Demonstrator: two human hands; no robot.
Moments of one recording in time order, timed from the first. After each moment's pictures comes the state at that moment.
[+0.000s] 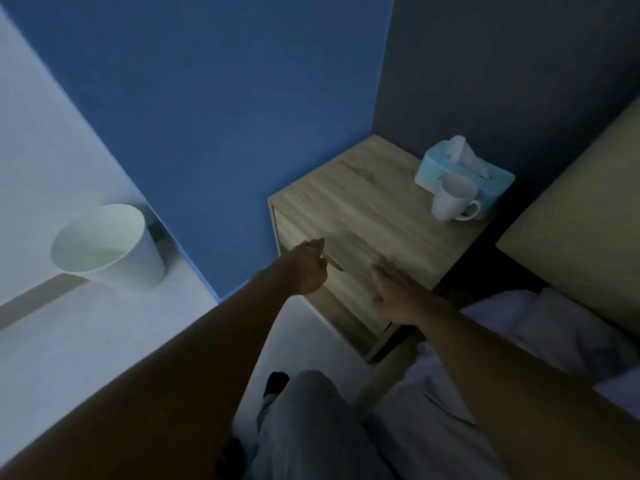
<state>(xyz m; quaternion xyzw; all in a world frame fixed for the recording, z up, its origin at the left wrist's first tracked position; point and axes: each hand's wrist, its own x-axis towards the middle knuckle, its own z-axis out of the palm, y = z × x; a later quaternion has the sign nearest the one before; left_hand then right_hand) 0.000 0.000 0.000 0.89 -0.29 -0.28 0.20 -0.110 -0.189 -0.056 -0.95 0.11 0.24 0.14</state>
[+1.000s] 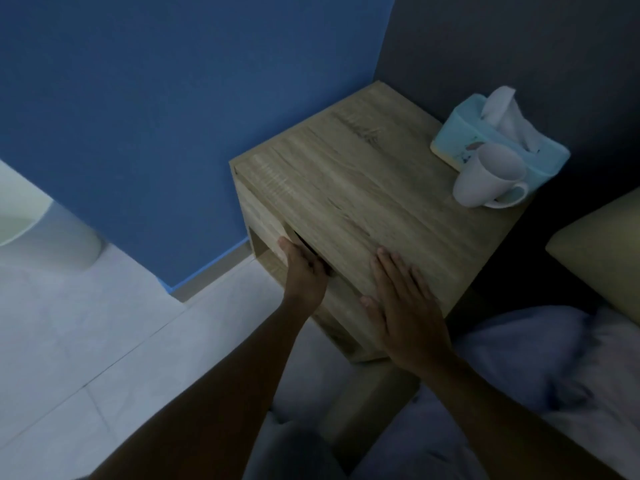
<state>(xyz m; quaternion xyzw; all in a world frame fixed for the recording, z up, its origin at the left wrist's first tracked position) 0.038 -0.070 -0.178 0.76 -0.02 -0.27 0.58 -0.099 -0.205 -0.160 -0.99 0.11 -0.02 0.06</state>
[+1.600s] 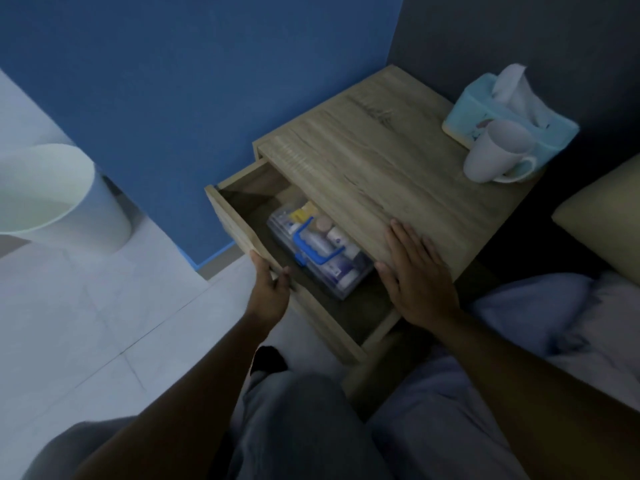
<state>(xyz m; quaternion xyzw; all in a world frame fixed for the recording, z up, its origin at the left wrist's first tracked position) -0.001 0.046 -0.186 0.75 0.00 -0.29 0.59 -0.102 -0.203 -0.159 -0.99 0.12 -0.04 0.06</state>
